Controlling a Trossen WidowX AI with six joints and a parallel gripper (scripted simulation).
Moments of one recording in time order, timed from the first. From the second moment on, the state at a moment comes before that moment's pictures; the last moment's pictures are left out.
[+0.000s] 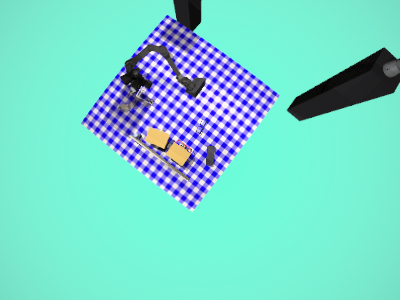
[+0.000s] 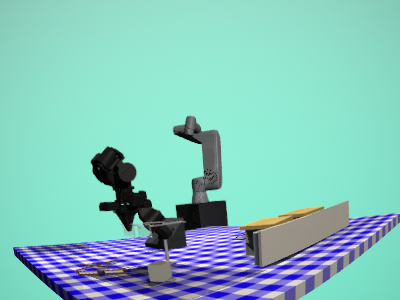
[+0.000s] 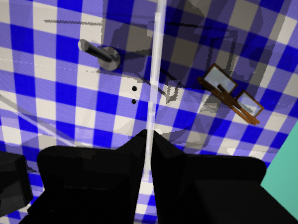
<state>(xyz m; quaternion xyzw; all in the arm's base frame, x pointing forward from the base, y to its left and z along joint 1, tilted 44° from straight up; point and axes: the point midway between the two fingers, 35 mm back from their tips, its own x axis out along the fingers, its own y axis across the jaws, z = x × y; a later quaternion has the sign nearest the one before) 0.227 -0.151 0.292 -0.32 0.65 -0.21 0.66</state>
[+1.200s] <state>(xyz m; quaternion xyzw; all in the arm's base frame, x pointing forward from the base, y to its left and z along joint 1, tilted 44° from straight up) 0.252 -0.109 0.253 0.01 0.49 -0.48 0.73</state>
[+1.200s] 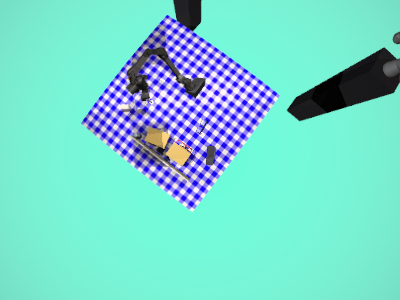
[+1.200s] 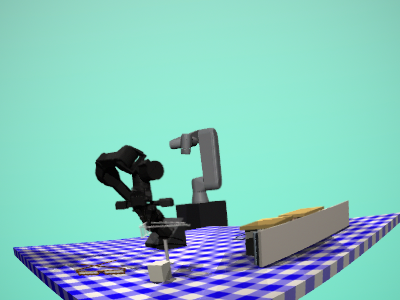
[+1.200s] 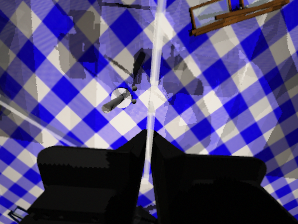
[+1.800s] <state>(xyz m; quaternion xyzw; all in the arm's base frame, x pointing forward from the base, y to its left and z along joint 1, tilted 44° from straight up) 0.255 -0.147 0.213 0.01 0.48 -0.49 0.73</state>
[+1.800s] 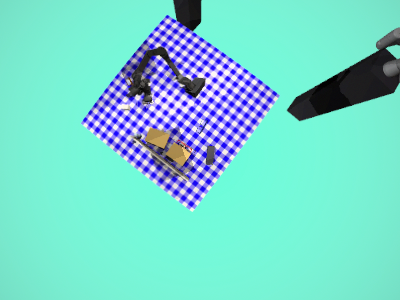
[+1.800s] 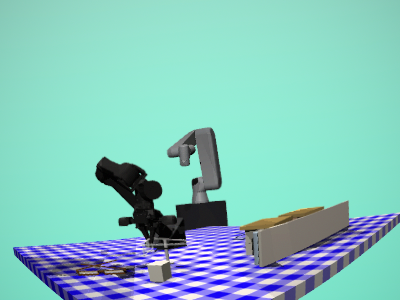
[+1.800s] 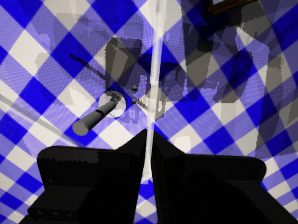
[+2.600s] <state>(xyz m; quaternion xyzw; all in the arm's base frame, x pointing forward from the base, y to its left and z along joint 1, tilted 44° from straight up) 0.257 -0.159 0.217 0.01 0.48 -0.49 0.73</state>
